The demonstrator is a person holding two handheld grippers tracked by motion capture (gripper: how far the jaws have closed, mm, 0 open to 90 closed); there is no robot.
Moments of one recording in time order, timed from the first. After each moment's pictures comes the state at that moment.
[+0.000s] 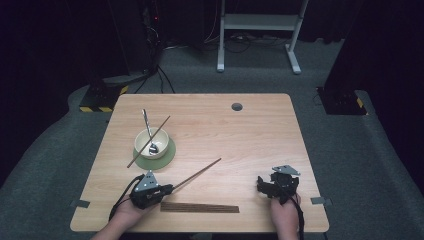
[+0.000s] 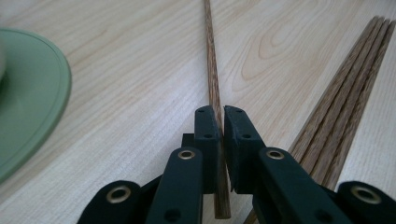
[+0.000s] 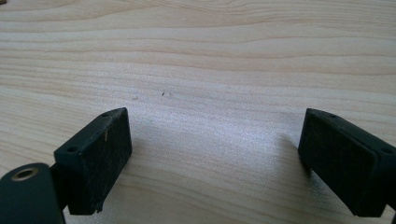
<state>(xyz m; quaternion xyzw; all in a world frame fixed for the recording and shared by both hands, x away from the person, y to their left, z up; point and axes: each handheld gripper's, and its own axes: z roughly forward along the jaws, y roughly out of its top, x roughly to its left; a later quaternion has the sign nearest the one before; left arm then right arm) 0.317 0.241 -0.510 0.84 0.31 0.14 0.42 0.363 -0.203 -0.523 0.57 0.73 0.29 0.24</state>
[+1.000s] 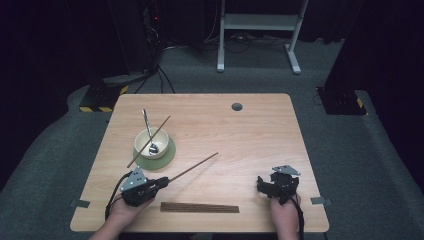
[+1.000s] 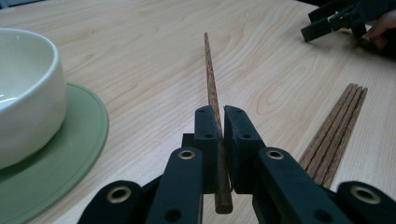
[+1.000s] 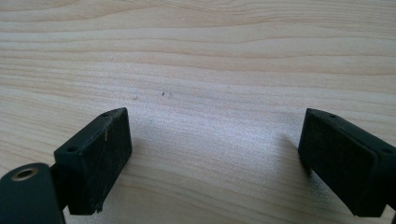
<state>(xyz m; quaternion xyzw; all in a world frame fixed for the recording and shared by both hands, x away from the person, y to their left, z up) 0.310 0.255 -0.487 0.79 0.32 0.17 0.49 0.363 -0.203 -0.523 0.57 0.73 0.29 0.24</state>
